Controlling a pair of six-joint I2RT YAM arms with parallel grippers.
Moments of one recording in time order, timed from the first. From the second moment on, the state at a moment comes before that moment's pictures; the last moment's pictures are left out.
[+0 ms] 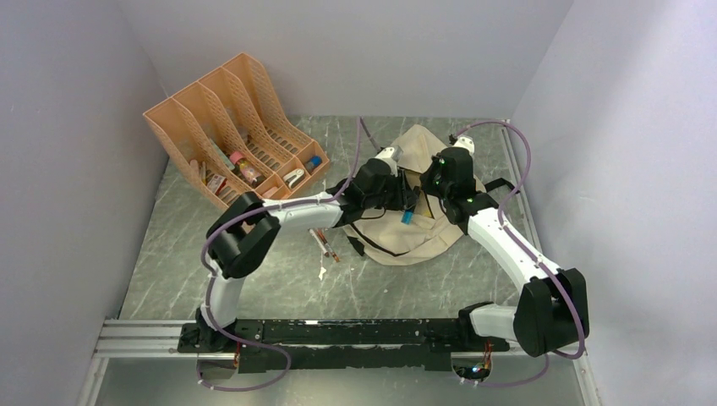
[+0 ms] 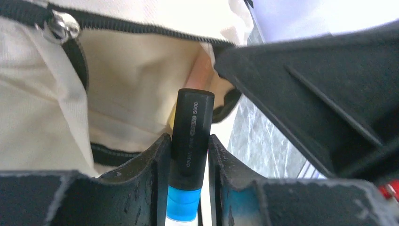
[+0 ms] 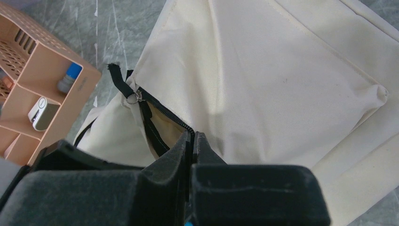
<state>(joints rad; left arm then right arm) -0.92 2.00 1.38 0.23 0.06 -0.72 0.30 1.26 0.87 -0.13 0.15 0.47</state>
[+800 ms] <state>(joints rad) -0.92 2.32 1.70 0.35 -0.11 -0.85 0.29 1.26 0.87 -0.12 0.14 0.49</state>
